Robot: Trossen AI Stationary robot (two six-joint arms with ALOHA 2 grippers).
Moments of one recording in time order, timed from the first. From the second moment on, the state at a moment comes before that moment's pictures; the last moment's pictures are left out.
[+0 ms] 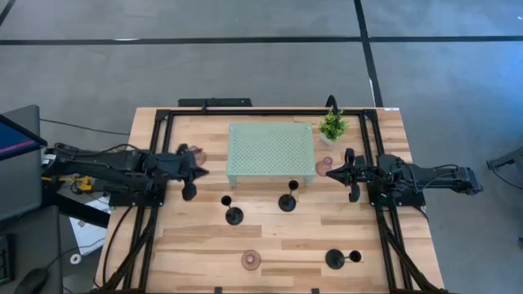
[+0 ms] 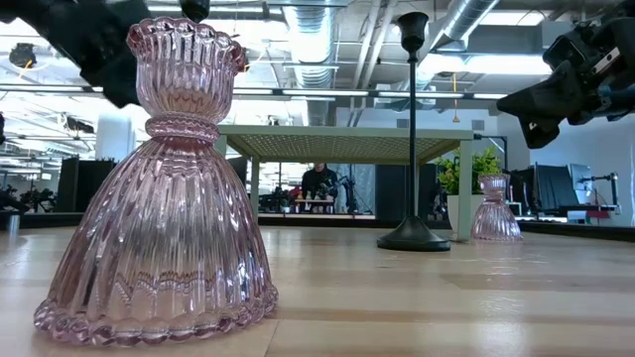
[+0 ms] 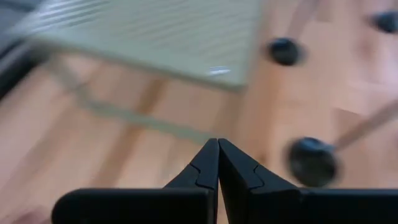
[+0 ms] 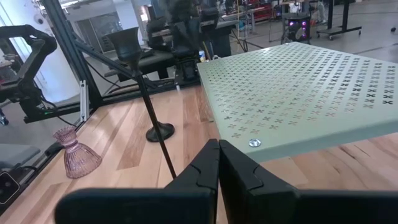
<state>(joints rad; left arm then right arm) -0.13 0.49 0.51 -0.50 -0.25 -0.18 -0.03 0.08 0.03 -0.05 0.03 0.21</state>
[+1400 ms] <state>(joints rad) -0.43 0.62 0.08 0.52 -0.22 0.07 -0.03 0.08 0.03 -0.05 0.03 0.21</state>
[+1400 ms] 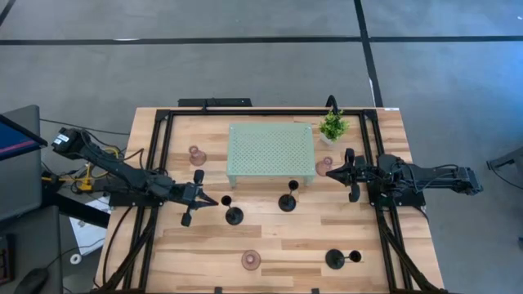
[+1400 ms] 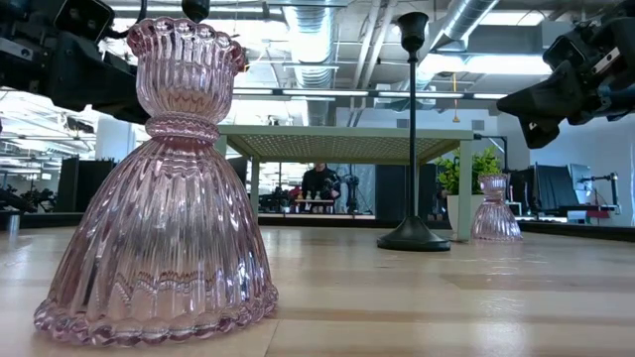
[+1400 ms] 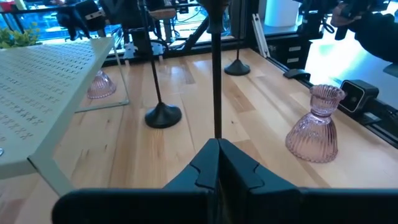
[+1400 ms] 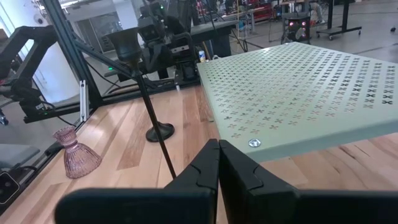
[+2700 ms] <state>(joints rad) -0.43 1.06 0.11 1.00 -0.21 0.07 -0.03 0.08 0.03 -0.05 0.03 0.21</state>
